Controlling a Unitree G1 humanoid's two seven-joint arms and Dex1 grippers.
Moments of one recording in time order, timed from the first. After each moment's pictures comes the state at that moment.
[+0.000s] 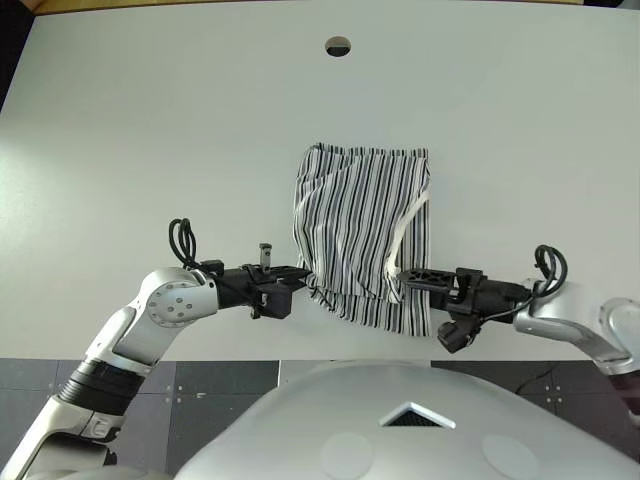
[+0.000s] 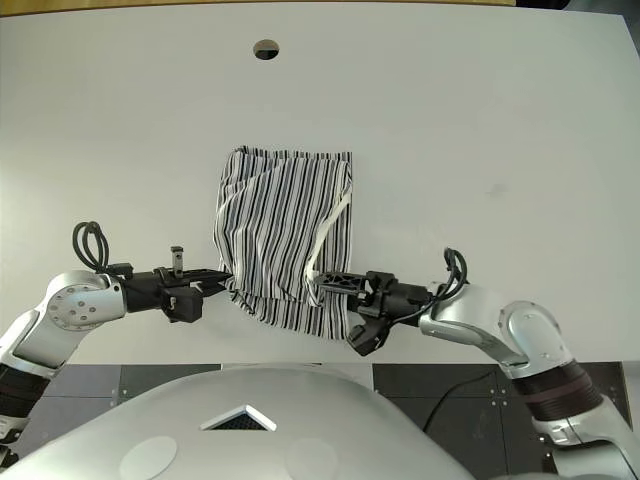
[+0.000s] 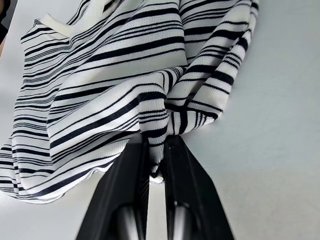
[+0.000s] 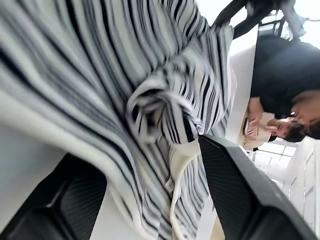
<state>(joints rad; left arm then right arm) 0.26 0.85 -0.31 -0.18 0.25 -0.46 -0.80 0.20 -0.87 0.34 -0.30 -0.83 -0.81 0.44</state>
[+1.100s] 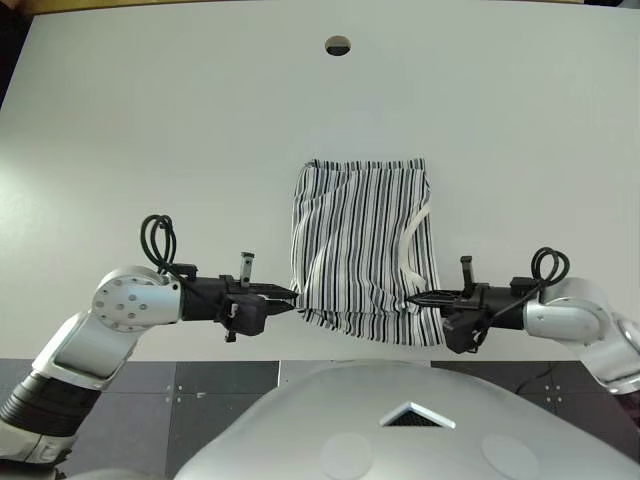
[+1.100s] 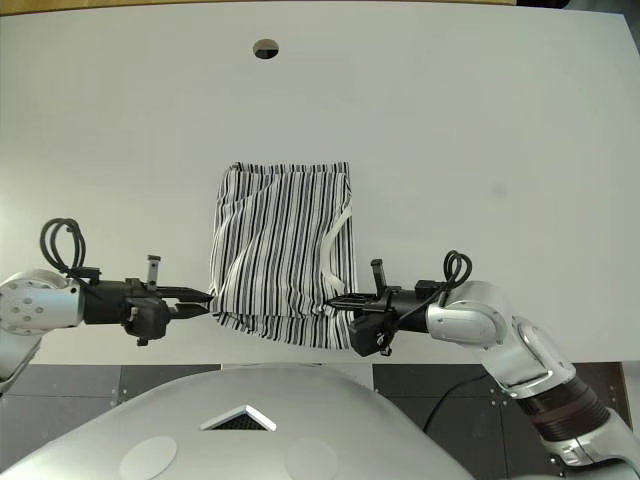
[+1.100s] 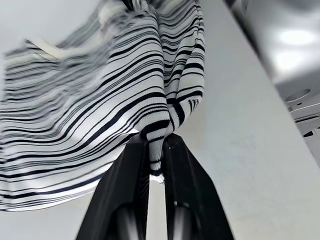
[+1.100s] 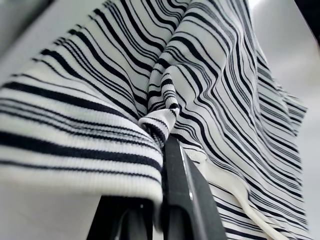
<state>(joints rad) 0.37 1.06 -0.20 -0.38 -0.15 -0.36 -1.05 0.29 -0.93 0.38 -0.42 -0.23 -0.40 0.88</state>
